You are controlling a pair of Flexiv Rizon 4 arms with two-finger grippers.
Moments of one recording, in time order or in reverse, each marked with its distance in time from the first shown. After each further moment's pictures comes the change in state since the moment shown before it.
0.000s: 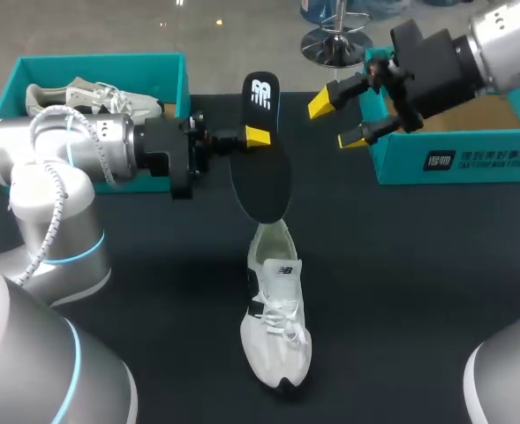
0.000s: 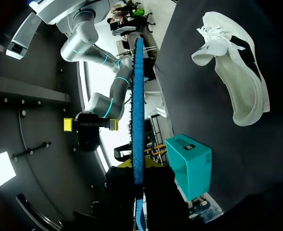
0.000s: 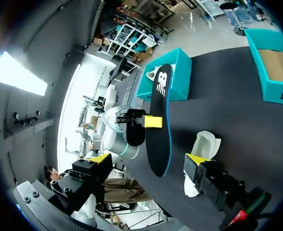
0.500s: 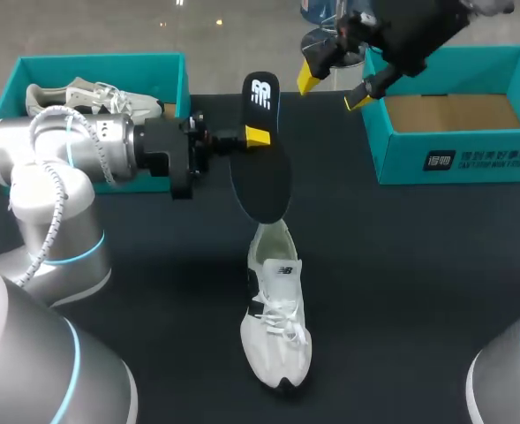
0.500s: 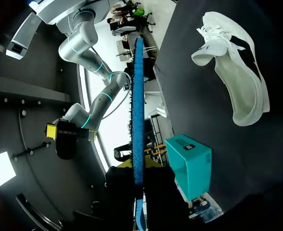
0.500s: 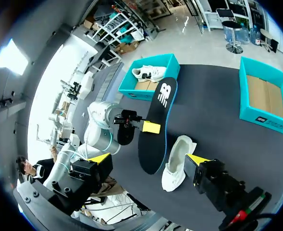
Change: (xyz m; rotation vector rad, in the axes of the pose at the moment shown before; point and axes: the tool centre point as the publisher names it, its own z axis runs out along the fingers) left arm 0.000 0.000 0.000 0.000 0.000 0.000; right arm 0.032 0.019 -0.023 0.069 -0.316 -0.113
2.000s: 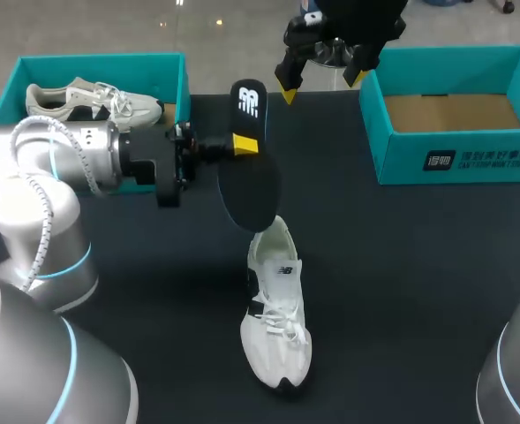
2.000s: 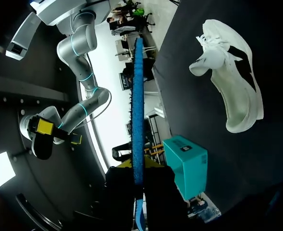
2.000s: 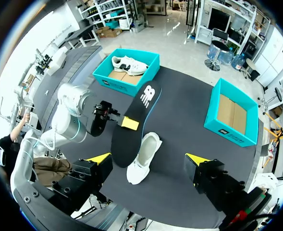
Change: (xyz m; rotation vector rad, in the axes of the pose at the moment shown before) left arm -0.002 -0.011 -0.015 -0.005 0.013 -0.007; right arm 0.028 -0.004 -0.012 0.065 -0.462 -0.202
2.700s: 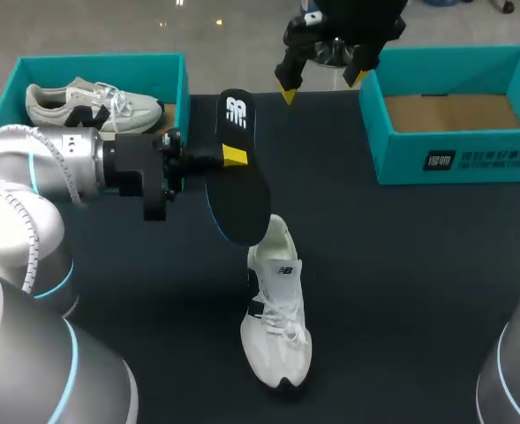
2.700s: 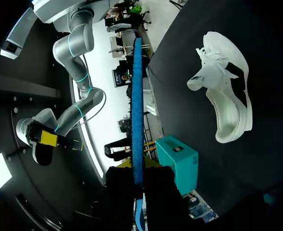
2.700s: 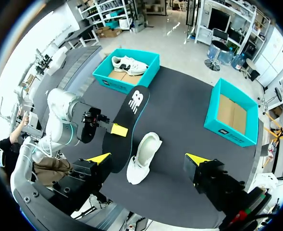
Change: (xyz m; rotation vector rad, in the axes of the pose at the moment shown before) left arm -0.006 -0.029 -0.022 -0.040 0.080 -0.016; right arm 0.000 0.000 0.000 0.000 0.000 0.000
